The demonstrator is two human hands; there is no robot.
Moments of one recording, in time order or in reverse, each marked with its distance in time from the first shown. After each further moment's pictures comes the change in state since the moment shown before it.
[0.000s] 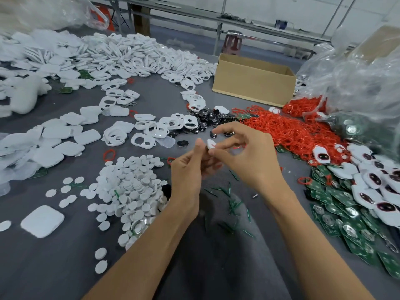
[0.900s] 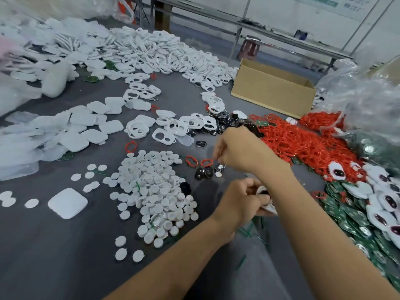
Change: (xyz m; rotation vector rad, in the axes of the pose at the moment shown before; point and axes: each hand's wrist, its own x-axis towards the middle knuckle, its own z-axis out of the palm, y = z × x) left_hand -0.028 -0.026 0.025 0.224 -0.355 -0.324; right_hand 0.048 -0.027 0.033 -0.561 -0.555 0.068
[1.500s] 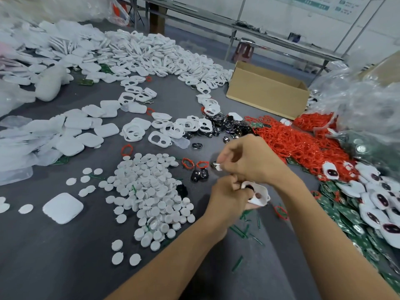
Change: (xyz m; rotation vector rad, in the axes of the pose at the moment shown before) left_hand 0.003 0.004 -0.009 -0.033 0.131 0.046; right_hand -0.025 0.025 -0.002 0.321 0.037 -0.011
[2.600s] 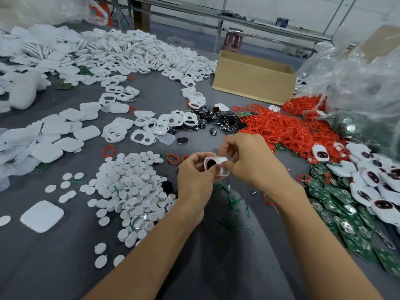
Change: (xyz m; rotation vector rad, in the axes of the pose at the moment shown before) left_hand 0.007 0.007 -0.021 -0.023 0.305 0.146; right_hand -0.024 0.026 0.005 -0.185 0.209 -0.055
